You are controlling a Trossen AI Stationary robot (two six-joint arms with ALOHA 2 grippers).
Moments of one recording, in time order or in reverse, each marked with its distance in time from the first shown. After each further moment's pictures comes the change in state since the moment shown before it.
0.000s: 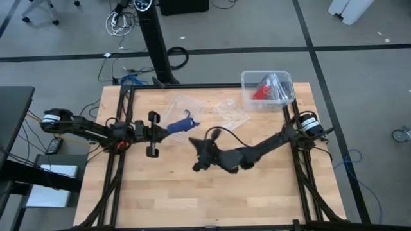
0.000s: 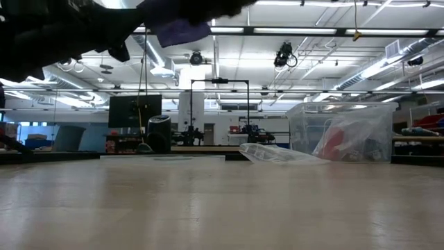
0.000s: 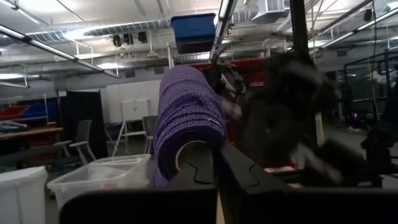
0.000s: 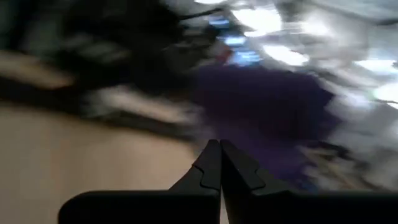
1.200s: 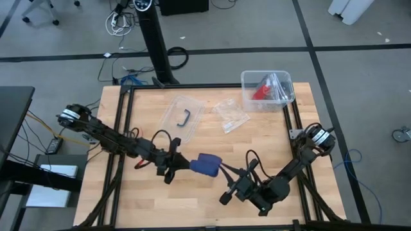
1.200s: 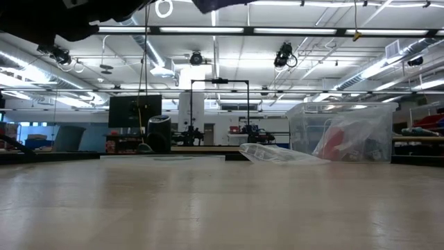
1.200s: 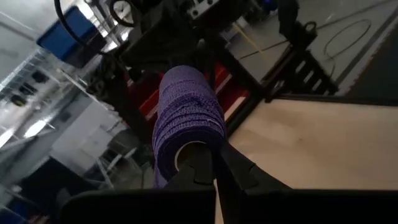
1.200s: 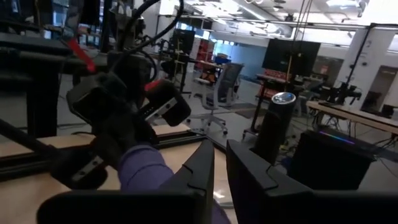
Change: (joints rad) left arm -0.339 0.315 0.401 -0.402 -0.045 0.705; right arm 0.419 0.006 0.000 0.741 0.563 -0.308
